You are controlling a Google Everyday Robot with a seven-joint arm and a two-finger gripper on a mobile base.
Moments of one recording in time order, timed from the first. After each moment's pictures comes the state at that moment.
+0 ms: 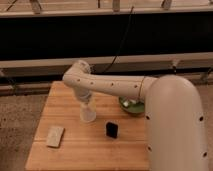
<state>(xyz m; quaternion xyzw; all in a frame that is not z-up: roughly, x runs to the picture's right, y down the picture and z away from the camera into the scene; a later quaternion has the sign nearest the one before) -0.099 0.091 0.804 -0.28 -0.11 -0.39 0.87</state>
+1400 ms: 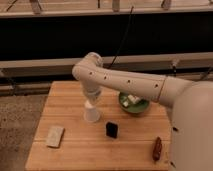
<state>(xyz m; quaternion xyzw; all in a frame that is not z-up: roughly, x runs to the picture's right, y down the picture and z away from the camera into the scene) -0.061 0.074 0.751 -0.29 -0.13 -0.36 0.88</state>
